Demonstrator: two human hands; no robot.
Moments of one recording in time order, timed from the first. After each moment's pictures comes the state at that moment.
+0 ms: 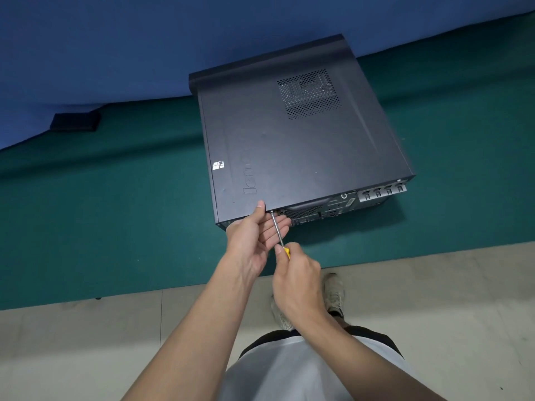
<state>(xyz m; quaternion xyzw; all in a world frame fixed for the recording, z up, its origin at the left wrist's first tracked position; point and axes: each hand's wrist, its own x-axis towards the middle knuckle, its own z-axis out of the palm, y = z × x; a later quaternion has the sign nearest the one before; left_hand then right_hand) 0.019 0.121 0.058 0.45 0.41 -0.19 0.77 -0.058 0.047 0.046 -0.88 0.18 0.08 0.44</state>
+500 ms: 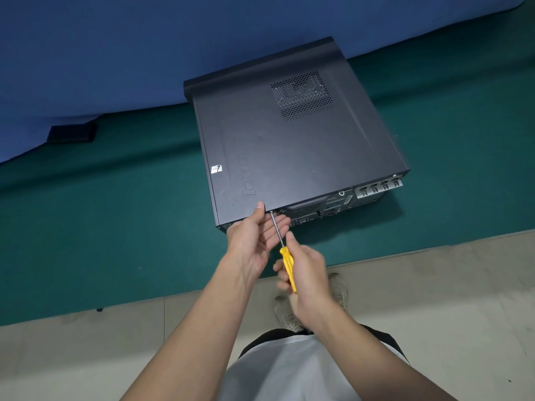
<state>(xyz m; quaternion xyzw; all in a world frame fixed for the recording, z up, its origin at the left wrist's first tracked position) 0.018 0.122 0.062 0.46 0.40 -0.19 0.77 -0.051 0.045 0.053 -0.45 0.41 0.16 0.78</state>
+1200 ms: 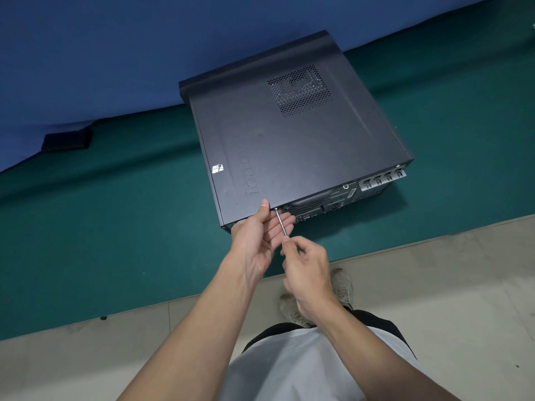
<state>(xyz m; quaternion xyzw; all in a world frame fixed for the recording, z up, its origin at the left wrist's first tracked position) 0.020 0.130 0.058 0.47 0.38 -0.23 0.77 -0.052 0.062 0.030 -0.66 0.31 0.07 0.68</state>
